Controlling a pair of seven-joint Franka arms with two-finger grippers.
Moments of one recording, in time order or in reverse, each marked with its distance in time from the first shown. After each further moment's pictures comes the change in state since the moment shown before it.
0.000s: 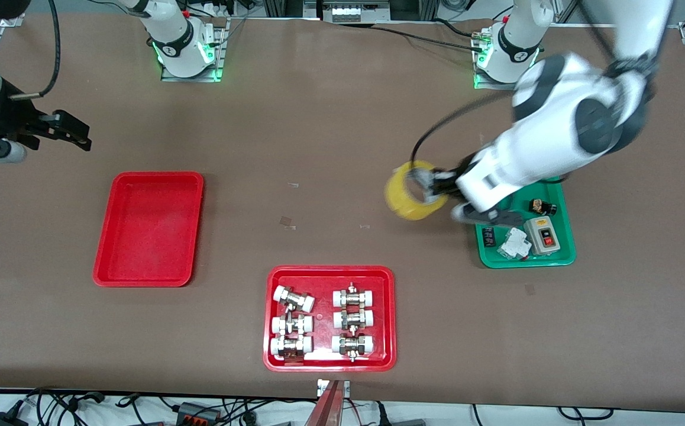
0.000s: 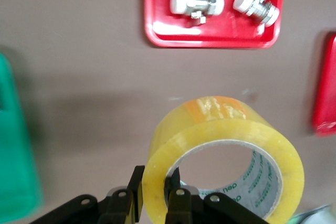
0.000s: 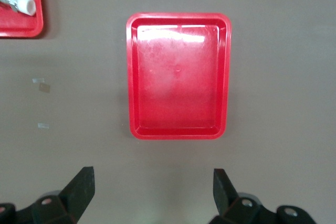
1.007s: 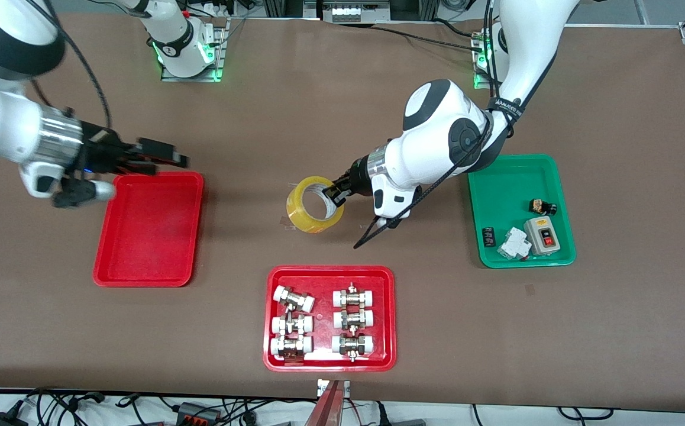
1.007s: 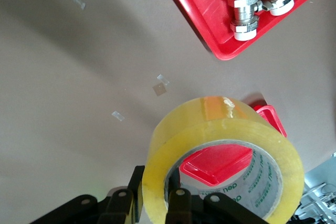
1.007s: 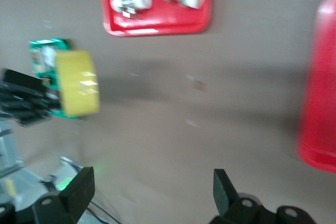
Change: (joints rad) left arm -0.216 0.168 -0.008 0.083 -0.221 0.290 -0.810; right arm 0.081 0.180 0.016 0.006 0.632 0.154 -0.040
